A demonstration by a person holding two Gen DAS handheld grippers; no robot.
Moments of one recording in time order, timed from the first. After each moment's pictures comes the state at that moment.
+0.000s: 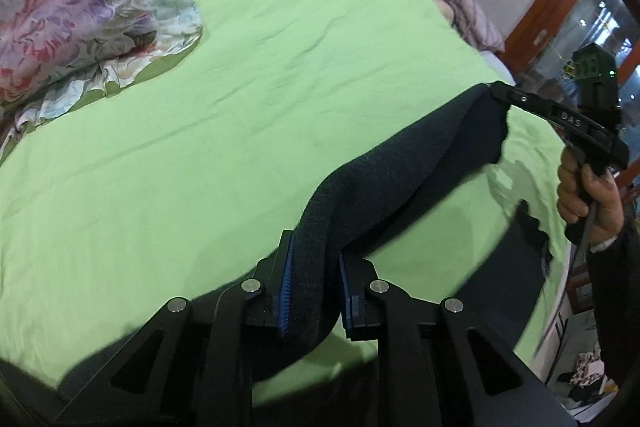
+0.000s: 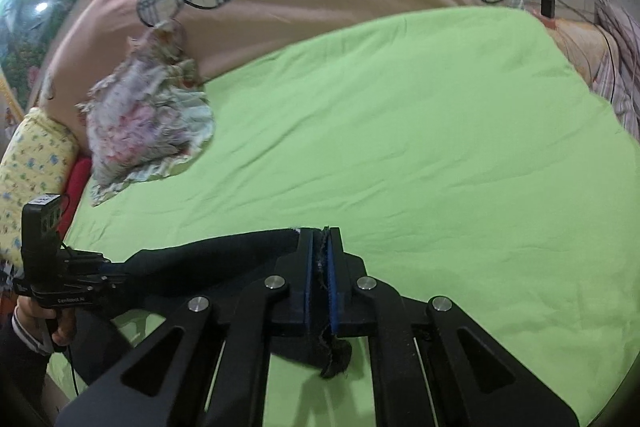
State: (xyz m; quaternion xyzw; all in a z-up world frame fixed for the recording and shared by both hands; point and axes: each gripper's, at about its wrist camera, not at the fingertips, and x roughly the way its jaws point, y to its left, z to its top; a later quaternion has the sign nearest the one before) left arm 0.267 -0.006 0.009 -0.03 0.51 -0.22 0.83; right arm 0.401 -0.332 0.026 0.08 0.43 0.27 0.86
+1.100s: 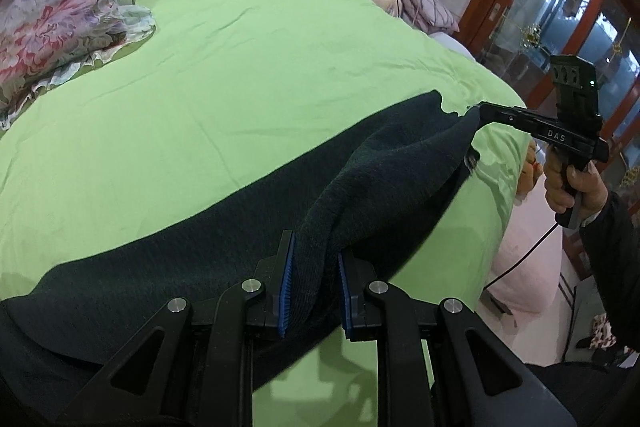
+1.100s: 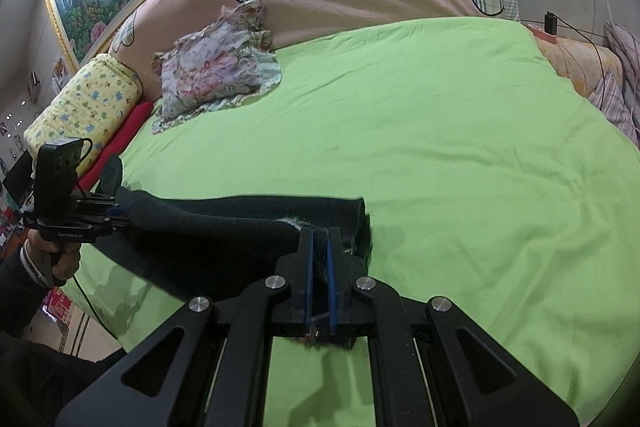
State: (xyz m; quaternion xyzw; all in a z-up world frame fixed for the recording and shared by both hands) left arm 0.110 -0.054 0.027 0.01 0.47 -0.26 0.84; right arm 0.227 -0.404 0.027 0.04 0.40 0.32 0.86
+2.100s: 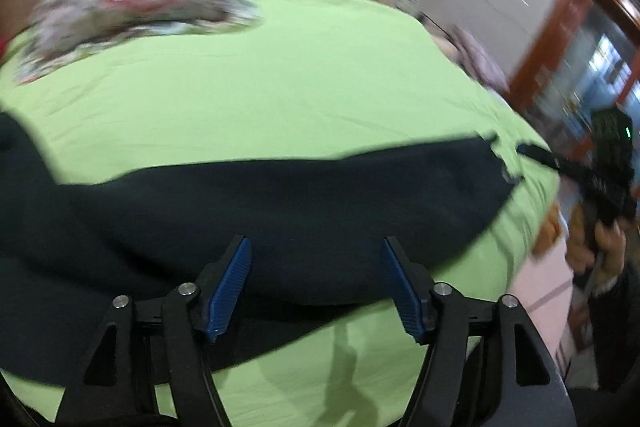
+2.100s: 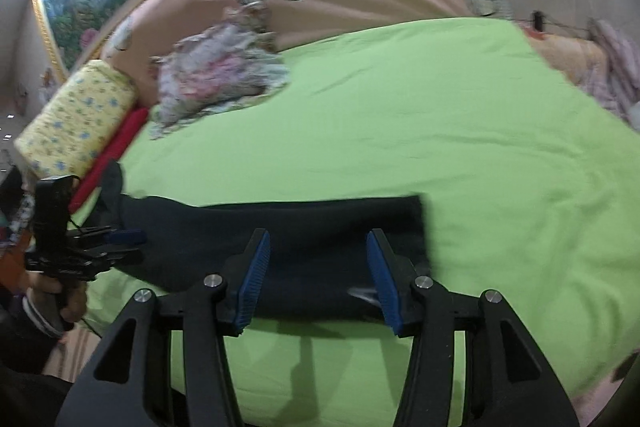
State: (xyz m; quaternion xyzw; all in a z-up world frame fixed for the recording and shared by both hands) left arm 0.063 0.034 0.022 -0.09 0.43 -0.14 0.89; right arm 0.189 -0.345 0.041 0.07 0.38 0.32 0.86
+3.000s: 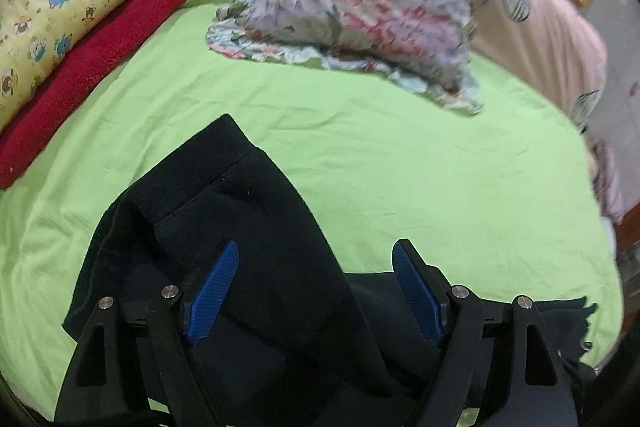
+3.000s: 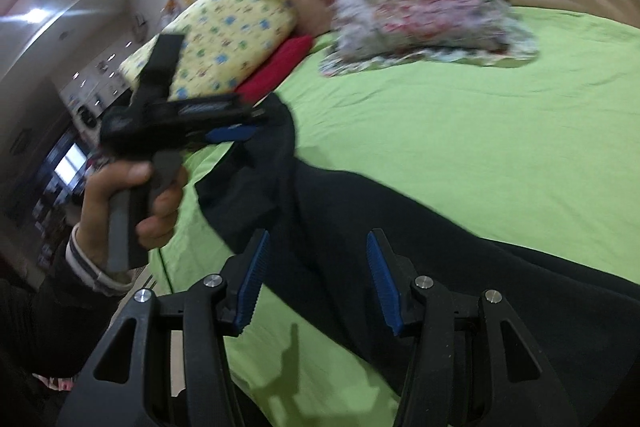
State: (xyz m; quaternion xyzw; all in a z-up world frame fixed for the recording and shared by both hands) left arm 0.128 0.186 0.050 -0.18 0.46 0.15 0.86; right arm 0.153 -0.099 0.031 0.02 0.41 0.55 0.73
